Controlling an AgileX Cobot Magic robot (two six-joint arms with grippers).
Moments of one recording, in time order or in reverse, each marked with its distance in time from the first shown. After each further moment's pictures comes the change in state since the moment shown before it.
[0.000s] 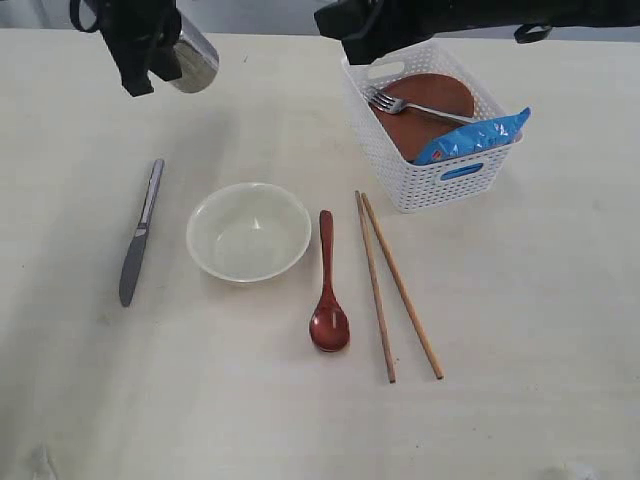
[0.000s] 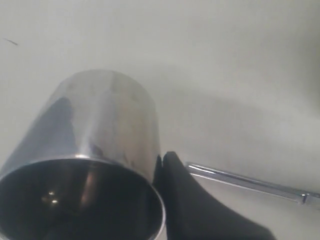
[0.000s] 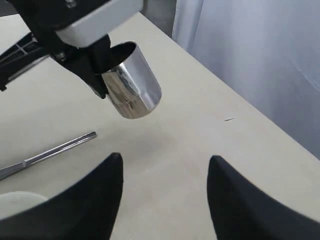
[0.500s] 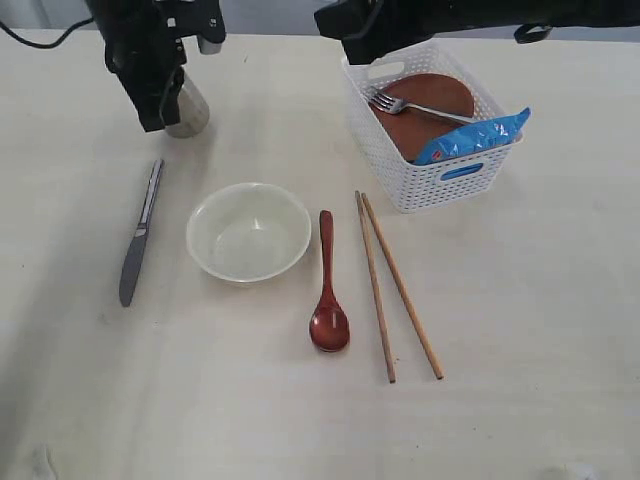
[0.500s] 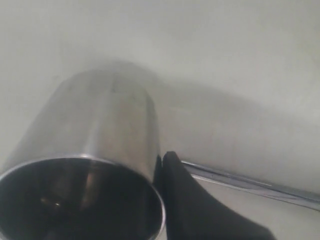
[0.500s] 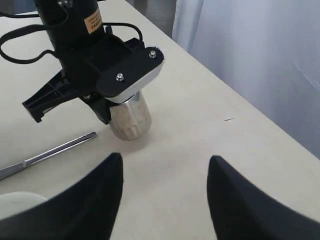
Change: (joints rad) left arm 0.000 0.203 -0.105 0.094 0.071 -0.105; right arm 0.000 0.000 0.000 0.000 0.000 0.002
